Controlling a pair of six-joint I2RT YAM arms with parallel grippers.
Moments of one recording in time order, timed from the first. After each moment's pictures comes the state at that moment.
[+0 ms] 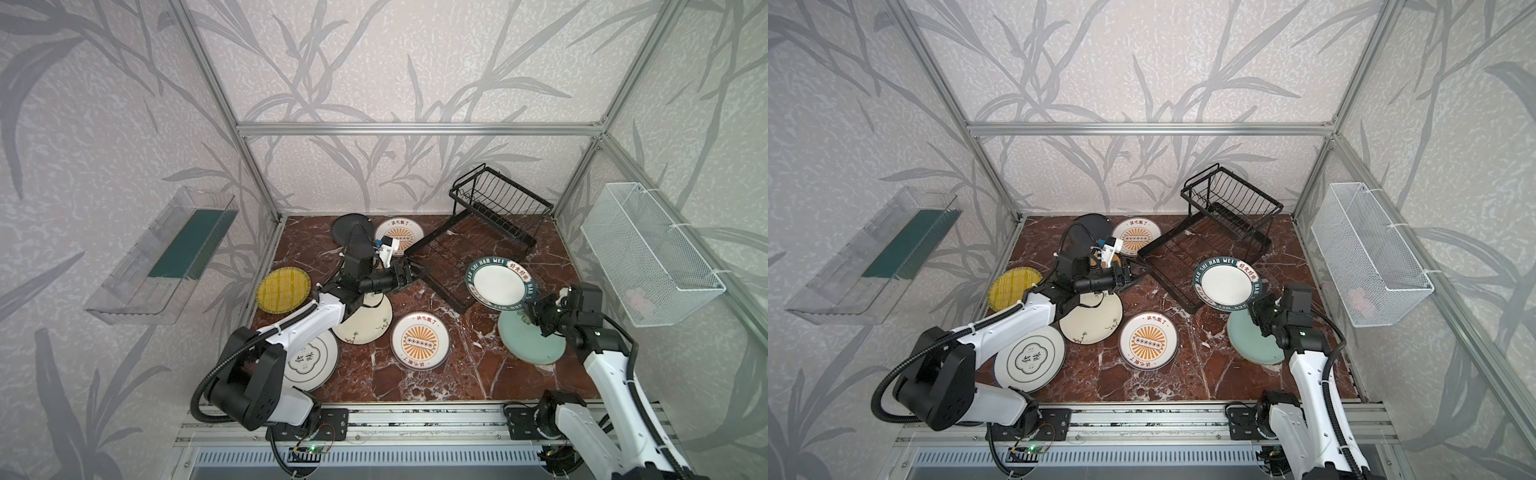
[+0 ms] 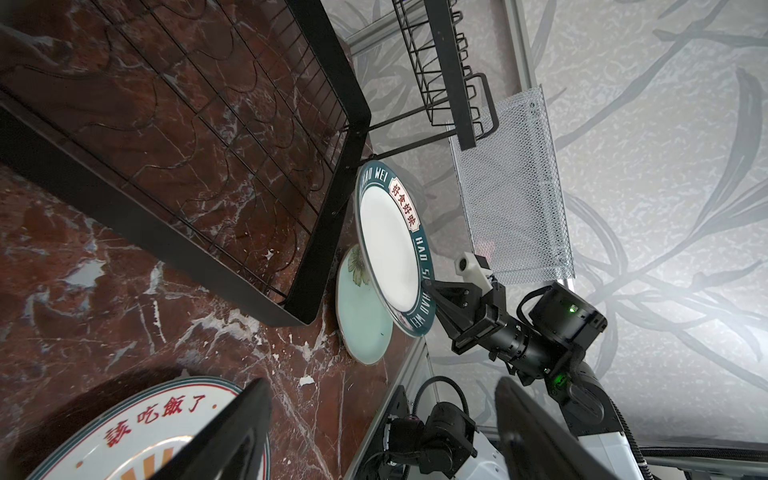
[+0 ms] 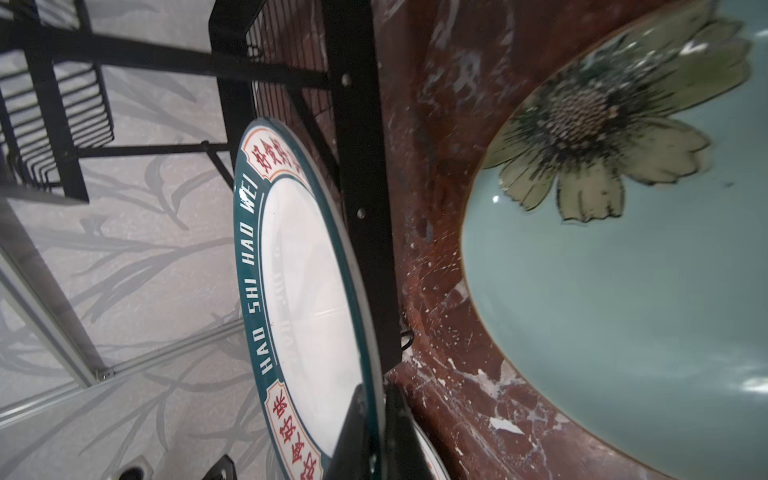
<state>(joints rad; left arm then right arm) -0.49 1.46 0.89 0.22 0.71 -0.96 -0.07 0.83 0.63 -0.54 -0.38 1.12</state>
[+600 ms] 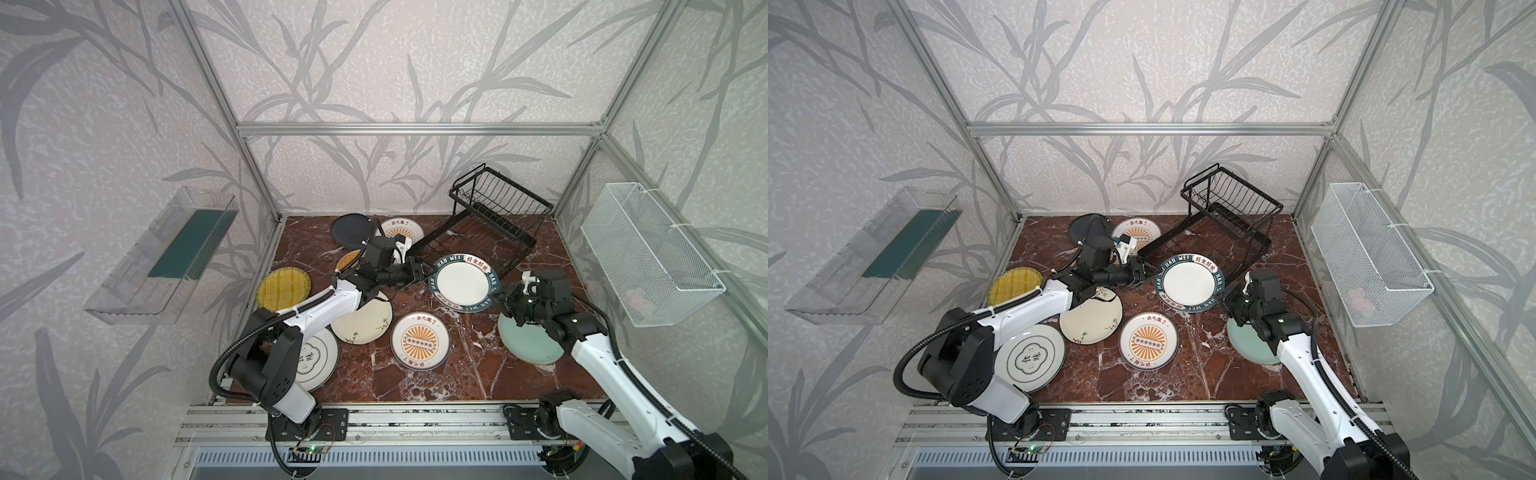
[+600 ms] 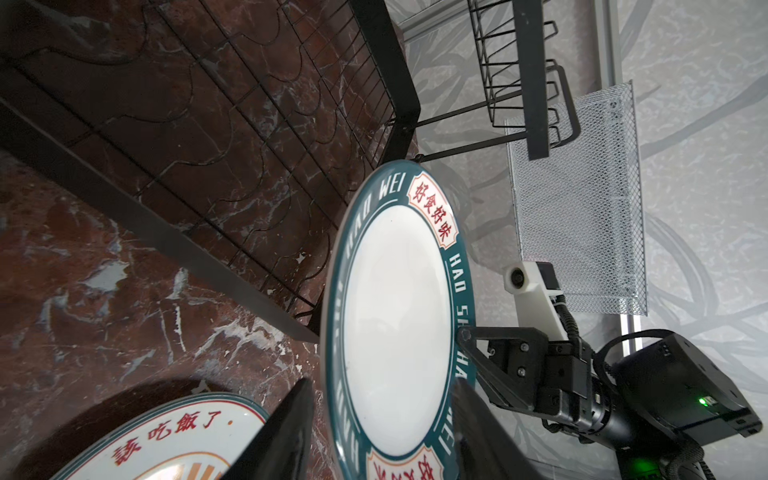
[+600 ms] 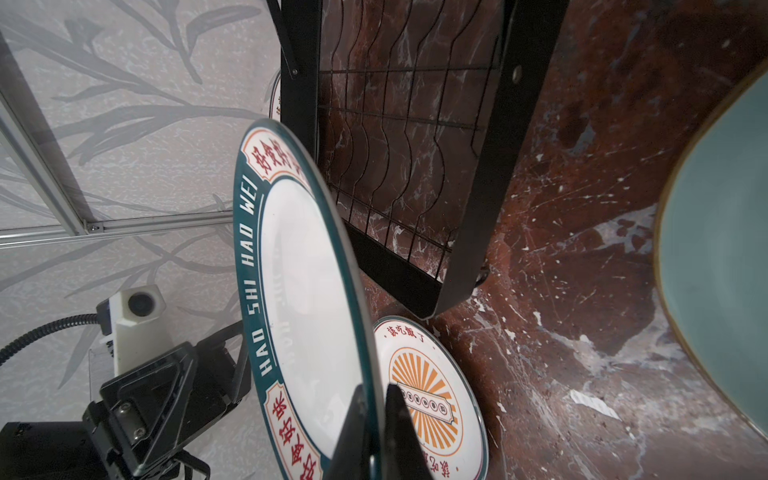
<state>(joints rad) -0.55 1.58 1.05 0.01 0.56 -0.92 0.20 0.95 0.68 -0.40 -0.40 1.11</state>
